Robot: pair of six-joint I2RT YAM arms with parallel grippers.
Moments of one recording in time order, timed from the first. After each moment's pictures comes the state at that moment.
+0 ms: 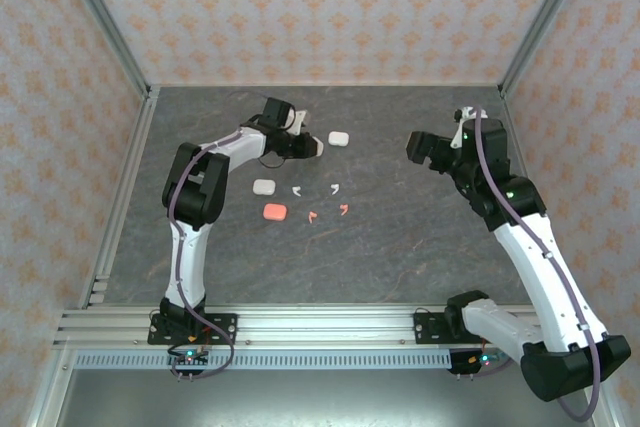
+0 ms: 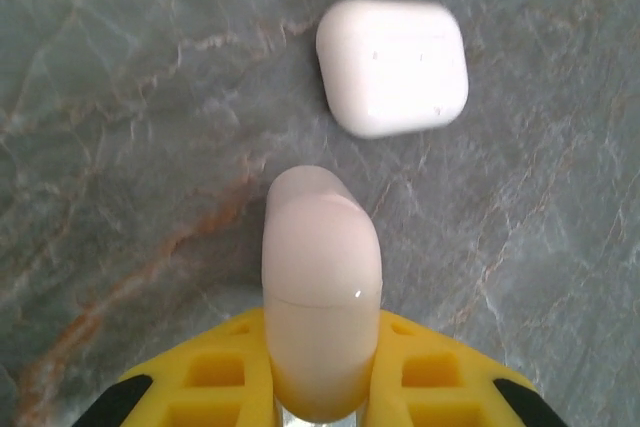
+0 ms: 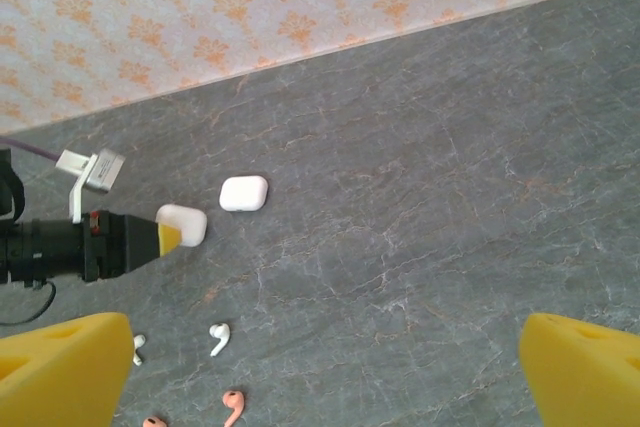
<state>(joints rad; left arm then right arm) -0.29 2.20 1.59 -0.32 0.47 -0.32 0.27 0.98 1.15 -0.71 0.06 0.38</state>
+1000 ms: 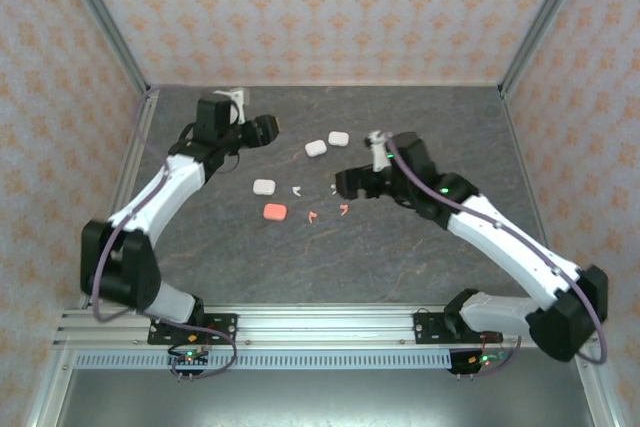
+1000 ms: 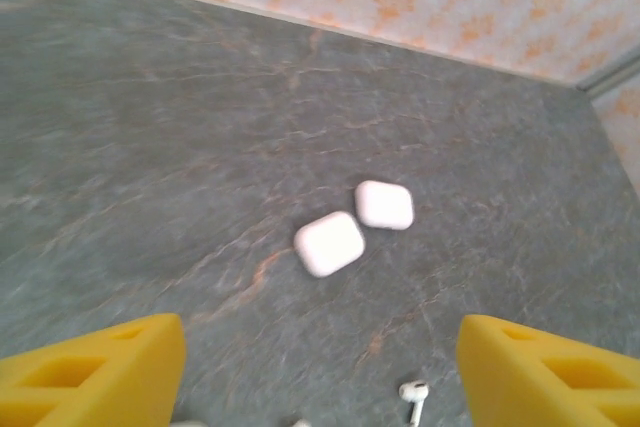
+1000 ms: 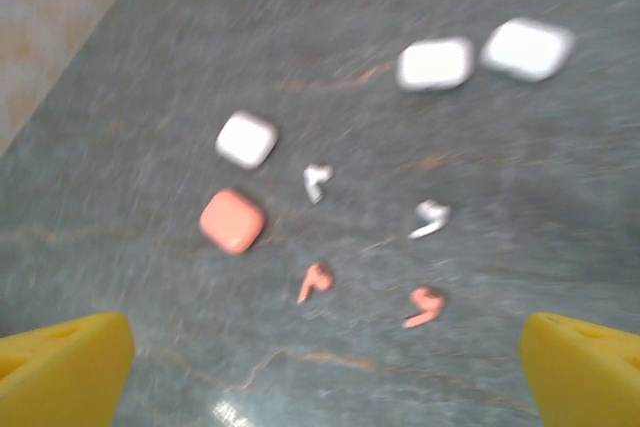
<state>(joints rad) -0.18 1.41 1.09 -0.25 0.18 -0.44 0.68 1.24 1.07 -0.52 -0.12 0.33</state>
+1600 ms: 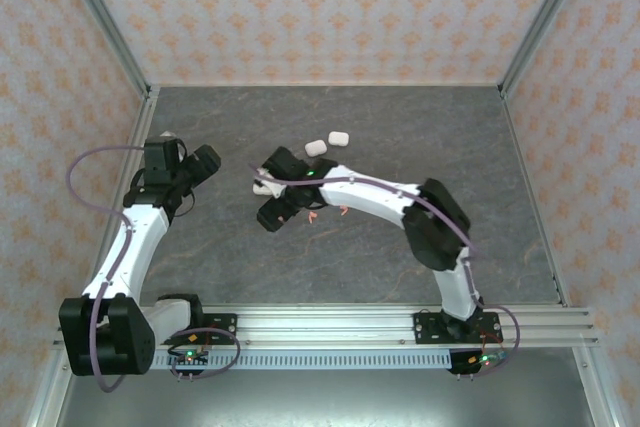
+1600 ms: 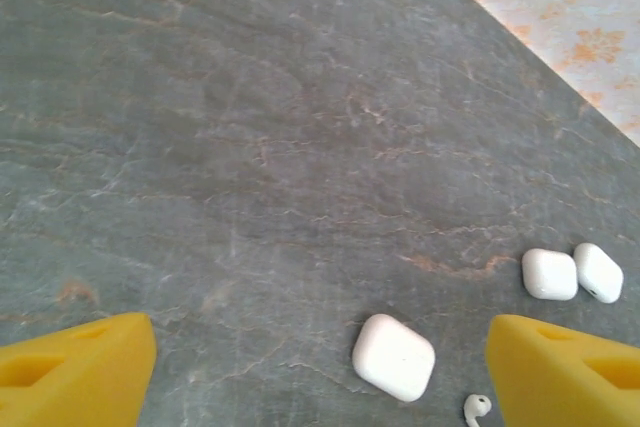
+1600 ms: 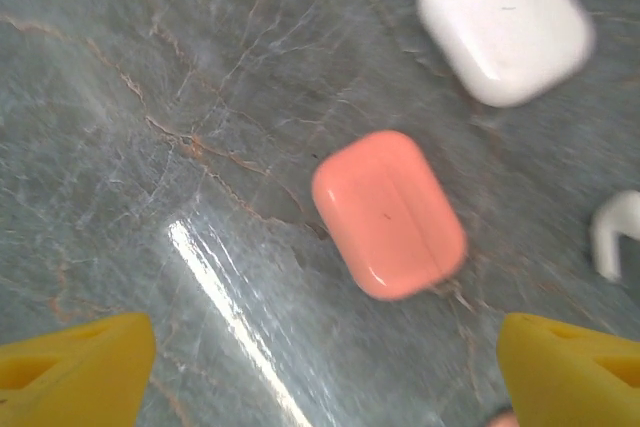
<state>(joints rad) 0.11 1.12 0.82 -0.43 0.05 -0.61 0.96 2.06 1.66 -0.69 -0.12 0.04</state>
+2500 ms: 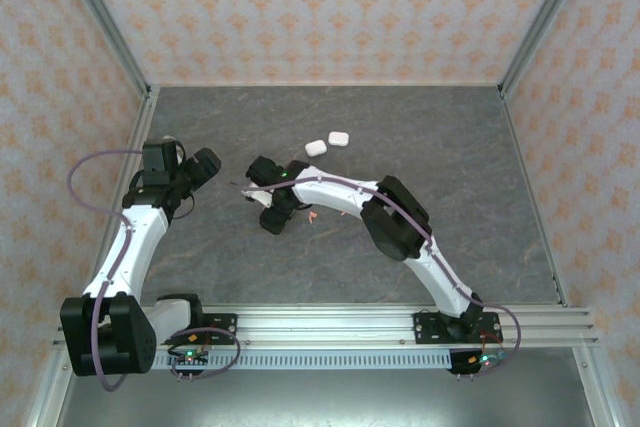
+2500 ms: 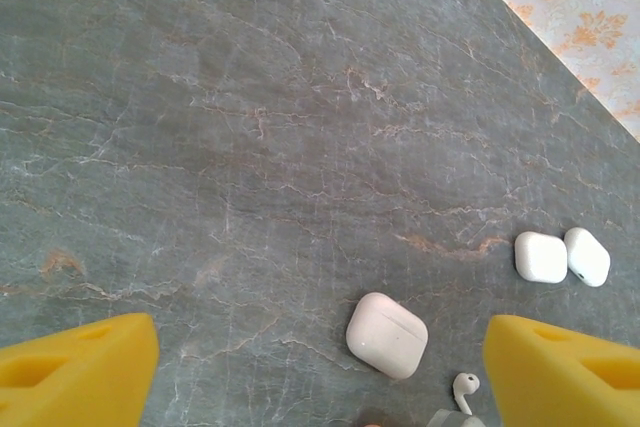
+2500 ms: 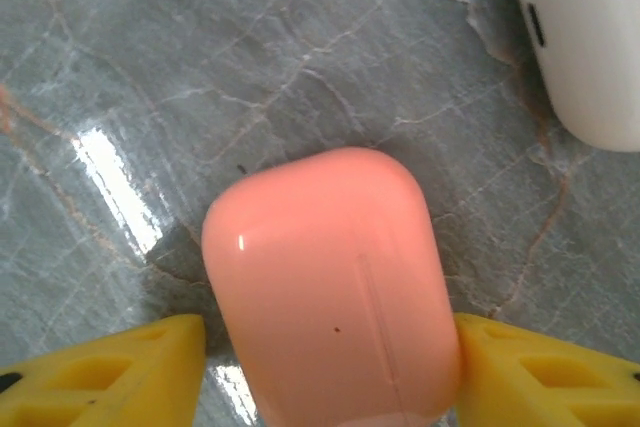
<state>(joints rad) 0.12 1.12 0.81 -0.44 0.11 -0.63 0.97 2.31 1.88 -0.84 -0.04 -0.15</state>
